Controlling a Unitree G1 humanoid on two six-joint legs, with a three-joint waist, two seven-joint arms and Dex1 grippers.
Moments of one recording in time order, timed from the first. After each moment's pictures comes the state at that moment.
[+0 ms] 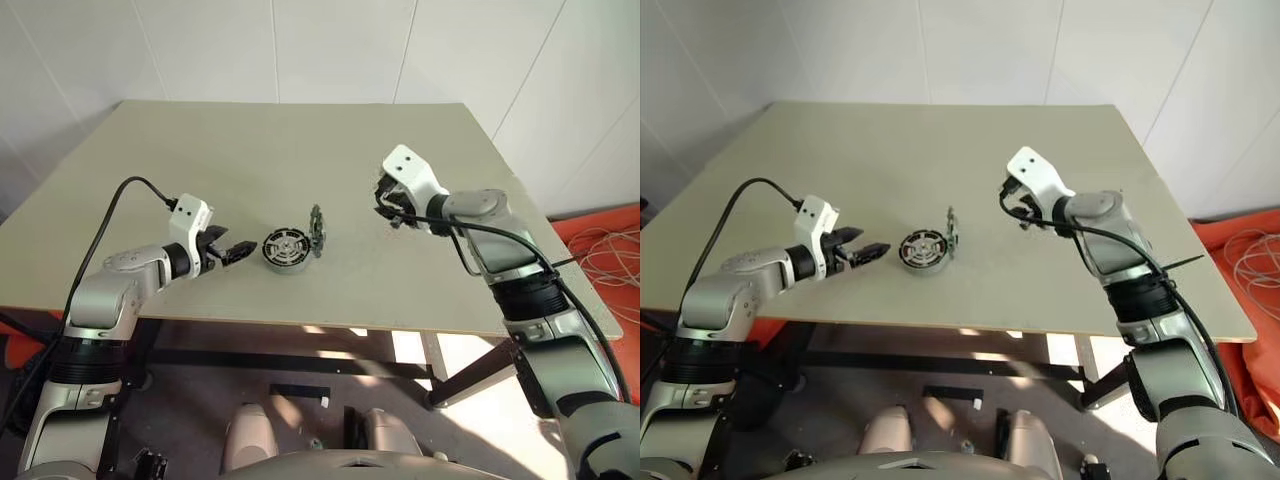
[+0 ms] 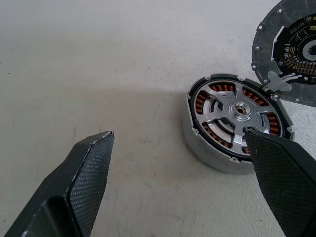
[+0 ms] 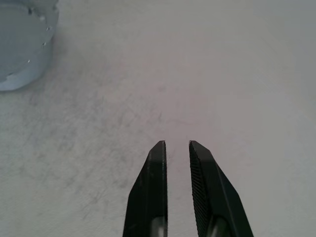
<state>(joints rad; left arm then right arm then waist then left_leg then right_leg) -0.36 0.56 0.08 -0.05 -0.42 0.78 -0.66 -0.66 -0.53 0.24 0.03 -0.06 0.80 0.76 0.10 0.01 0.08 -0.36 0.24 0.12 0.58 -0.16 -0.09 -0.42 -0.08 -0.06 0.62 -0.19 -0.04</state>
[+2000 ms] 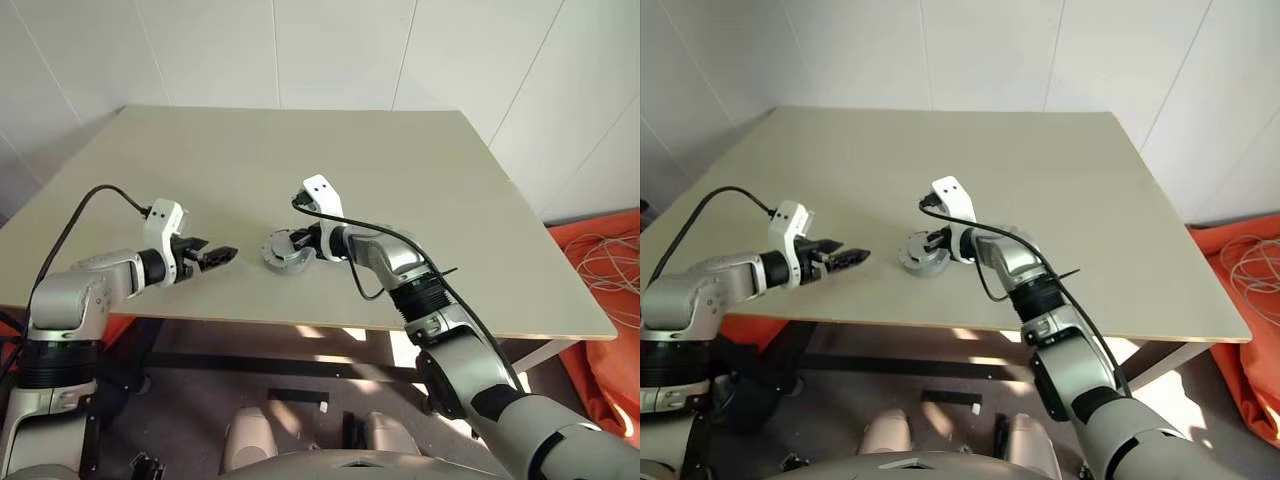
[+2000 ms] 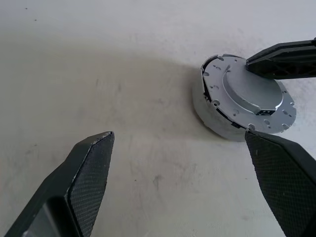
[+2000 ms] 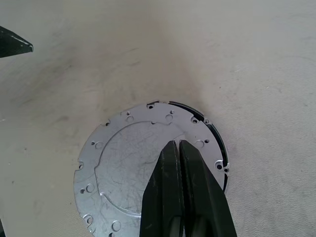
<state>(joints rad) -0.34 0.66 0.19 -0.07 -0.55 1.03 -0.67 -0.80 -0.04 0.21 0.44 0.15 0.80 0.50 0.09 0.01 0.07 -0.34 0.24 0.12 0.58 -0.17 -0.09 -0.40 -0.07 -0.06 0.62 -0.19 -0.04</state>
